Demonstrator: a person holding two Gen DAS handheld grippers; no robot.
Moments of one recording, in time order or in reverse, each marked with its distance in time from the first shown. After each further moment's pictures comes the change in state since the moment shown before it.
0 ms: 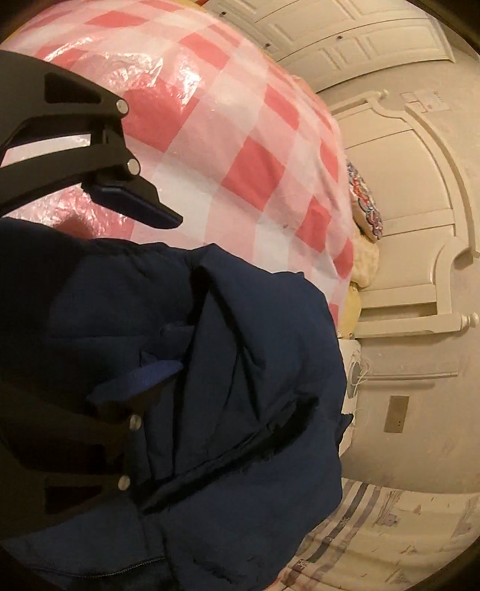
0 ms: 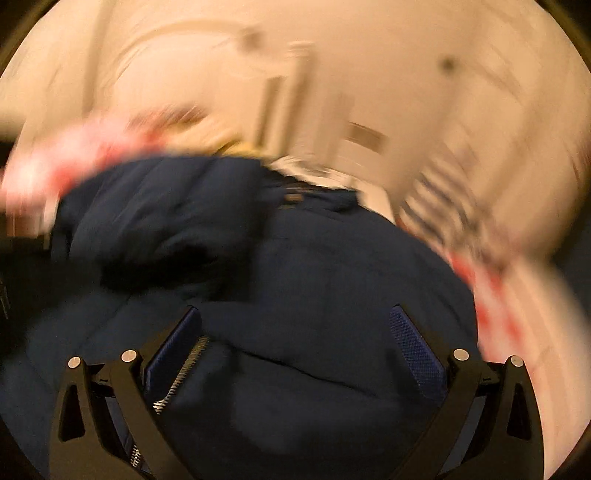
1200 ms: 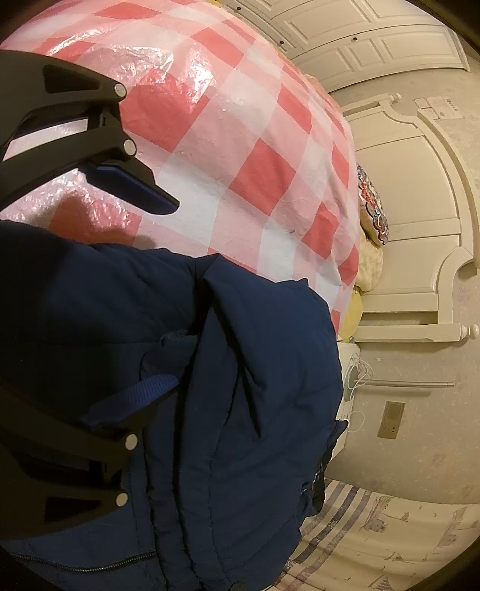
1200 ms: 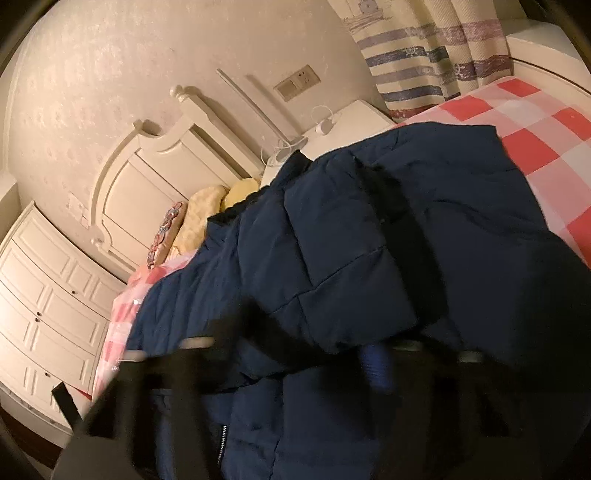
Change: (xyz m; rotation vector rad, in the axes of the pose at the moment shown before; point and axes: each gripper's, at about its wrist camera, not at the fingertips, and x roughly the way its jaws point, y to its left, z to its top) left arm -0.004 0.003 0.006 -0.038 -0.004 -0.009; right arm 0.069 -0.154 -0.042 0.949 0.053 0.424
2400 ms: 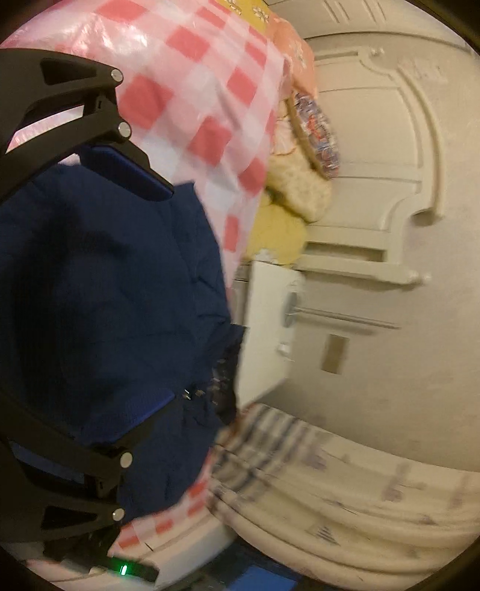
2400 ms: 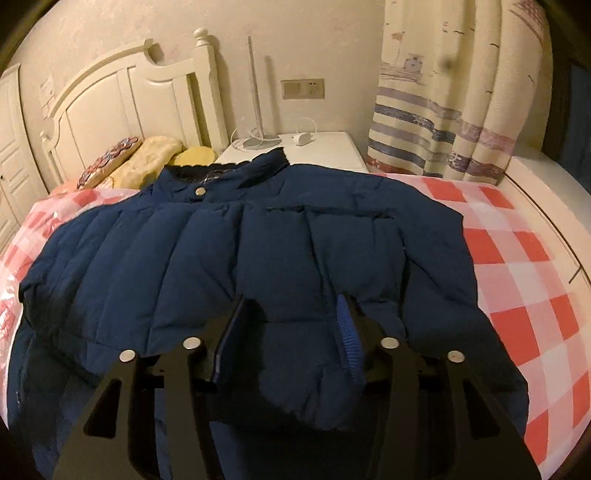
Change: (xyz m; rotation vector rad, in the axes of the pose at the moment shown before) left arm -0.027 -0.058 0.115 -0.012 -0.091 -0.277; right arm 0.004 0.032 -0.020 -0.443 -0.014 -0.378
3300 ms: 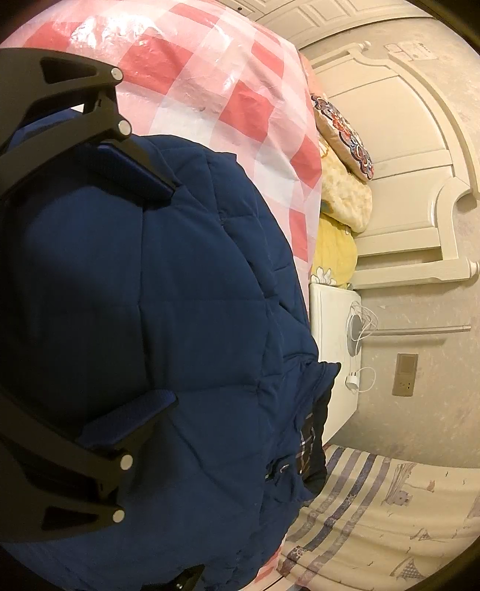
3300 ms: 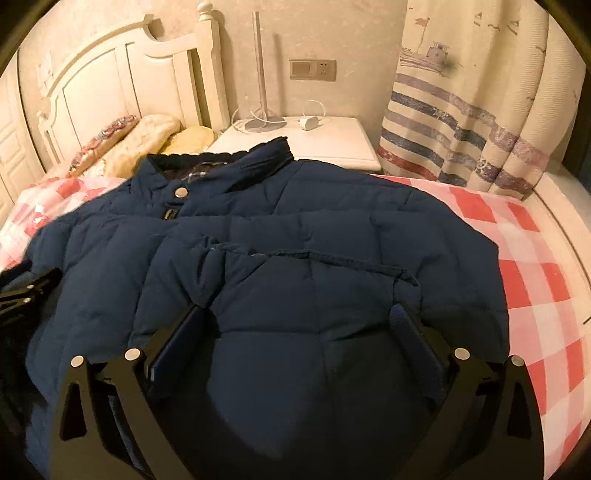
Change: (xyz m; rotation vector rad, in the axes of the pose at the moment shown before) left arm 0.096 -0.006 -0.044 0.129 0.133 0.167; right arm 0.047 -0.001 0.038 -0.035 0.080 0.017
